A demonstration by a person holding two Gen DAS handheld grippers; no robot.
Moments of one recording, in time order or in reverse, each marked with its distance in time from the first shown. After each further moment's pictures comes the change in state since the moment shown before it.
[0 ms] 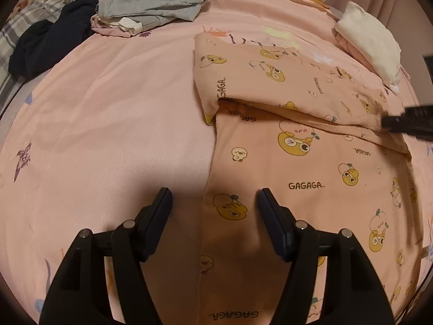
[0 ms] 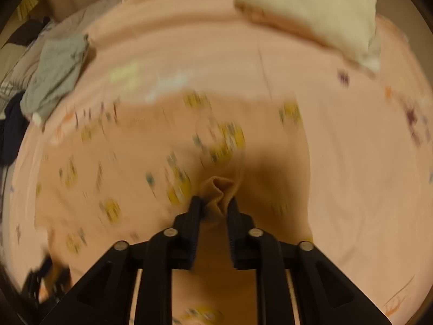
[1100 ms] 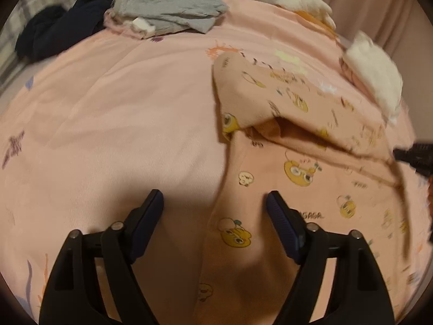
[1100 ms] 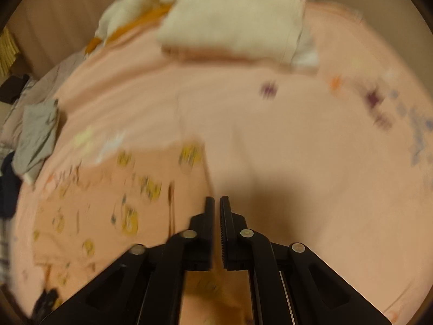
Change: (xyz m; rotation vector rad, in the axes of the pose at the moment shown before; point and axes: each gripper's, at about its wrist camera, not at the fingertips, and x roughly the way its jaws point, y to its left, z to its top) left arm 0.006 0.004 0.006 -0.078 -0.097 -0.037; right arm -0.015 -0.088 0.006 0.201 -0.156 0.019
